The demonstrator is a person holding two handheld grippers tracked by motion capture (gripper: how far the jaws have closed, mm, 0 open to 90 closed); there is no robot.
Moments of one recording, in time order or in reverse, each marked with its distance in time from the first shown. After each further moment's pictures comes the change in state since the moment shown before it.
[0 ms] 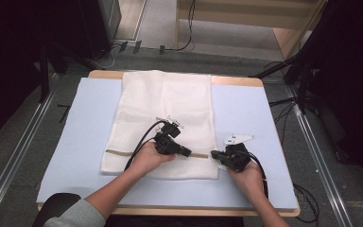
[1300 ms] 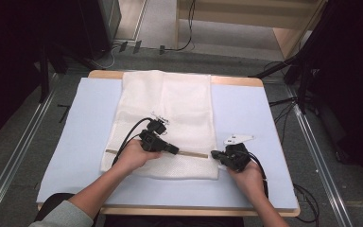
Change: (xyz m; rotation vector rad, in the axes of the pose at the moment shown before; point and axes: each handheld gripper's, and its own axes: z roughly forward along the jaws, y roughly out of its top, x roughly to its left) left arm 0.018 -0.017 -0.037 -0.007 -0.005 -0.036; right arm 0.000 0.000 0.000 0.002 -0.004 0.000
